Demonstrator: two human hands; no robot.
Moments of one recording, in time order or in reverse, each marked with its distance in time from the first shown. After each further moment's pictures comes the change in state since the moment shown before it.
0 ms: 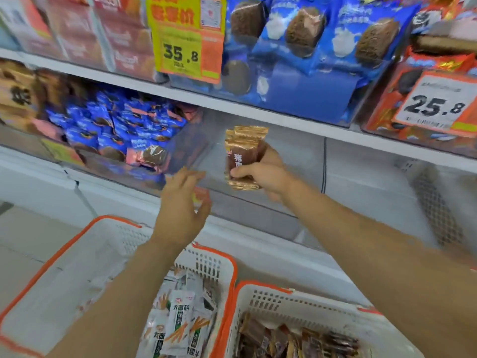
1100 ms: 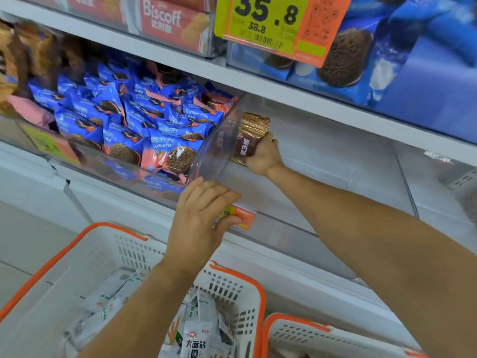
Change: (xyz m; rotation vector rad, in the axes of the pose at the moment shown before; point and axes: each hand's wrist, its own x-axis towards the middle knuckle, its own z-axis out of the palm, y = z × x) left_hand 0.033 -0.090 0.034 -0.029 0.205 0.360; right_hand 0.199 0.066 0.073 -0.796 0.223 -0.060
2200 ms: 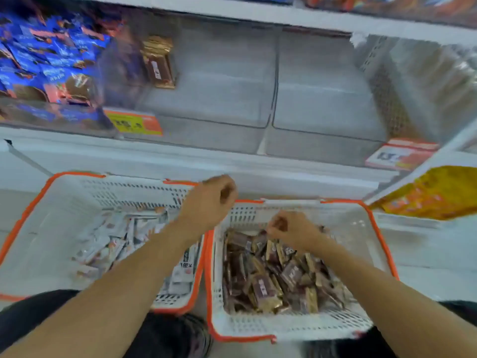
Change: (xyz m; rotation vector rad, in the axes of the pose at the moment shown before) left_hand -0.084 0.180 0.030 -0.226 -0.697 -0.247; right_hand -0.395 0.245 -0.104 0.076 -0.451 0.188
